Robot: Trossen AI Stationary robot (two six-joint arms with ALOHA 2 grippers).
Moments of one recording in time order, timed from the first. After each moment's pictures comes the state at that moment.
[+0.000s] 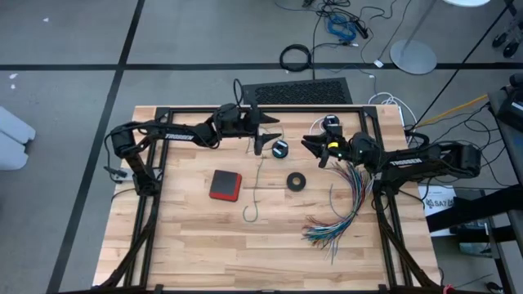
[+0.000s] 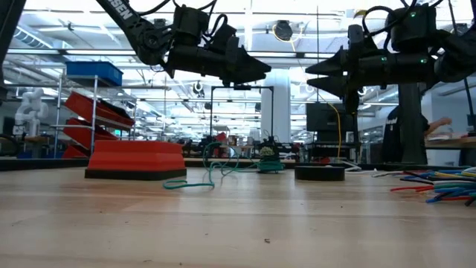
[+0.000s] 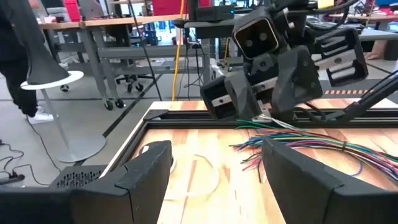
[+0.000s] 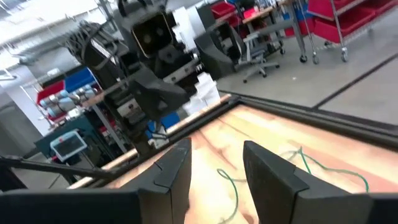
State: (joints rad) left arm 0.42 1.73 0.98 0.66 0.34 0.12; right arm -0.38 1.13 0.21 0.99 -0.05 0.48
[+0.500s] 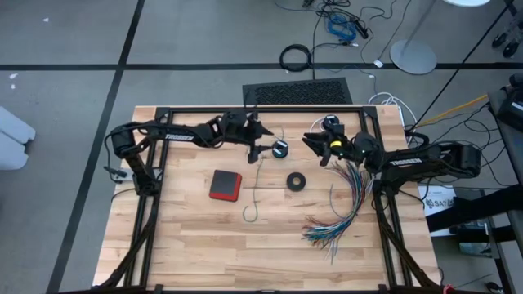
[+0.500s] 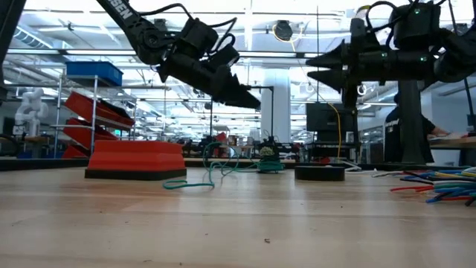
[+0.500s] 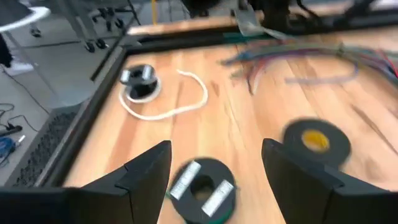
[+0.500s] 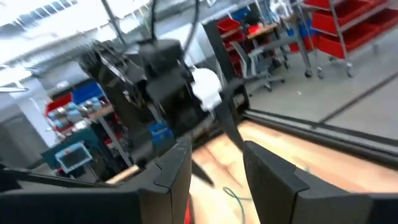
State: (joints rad) left arm 0.41 1.73 0.98 0.34 0.34 0.29; right arm -0.38 1.13 0.21 1.04 -0.05 0.48
